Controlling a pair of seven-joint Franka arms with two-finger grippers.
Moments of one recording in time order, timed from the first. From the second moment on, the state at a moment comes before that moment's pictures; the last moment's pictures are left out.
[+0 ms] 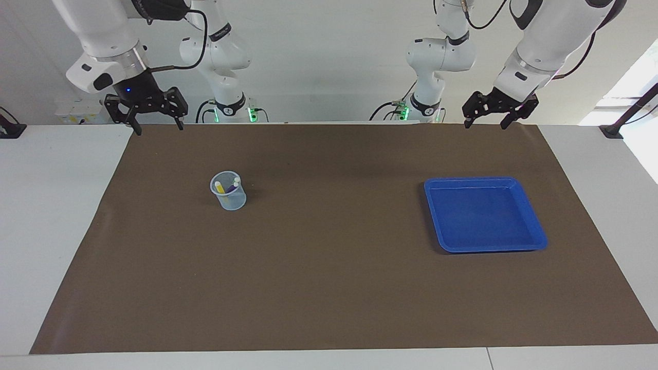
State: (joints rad) left arm -0.21 -0.07 0.05 -1.64 -0.04 1.47 -0.07; right arm -0.11 -0.10 0.08 -1.70 0.00 1.58 -0.13
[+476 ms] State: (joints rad) left arm -0.20 -0.05 0.05 -1.60 -0.04 1.46 -0.07; right arm -0.05 -0.05 -0.02 -1.67 0.00 1.57 -0.10
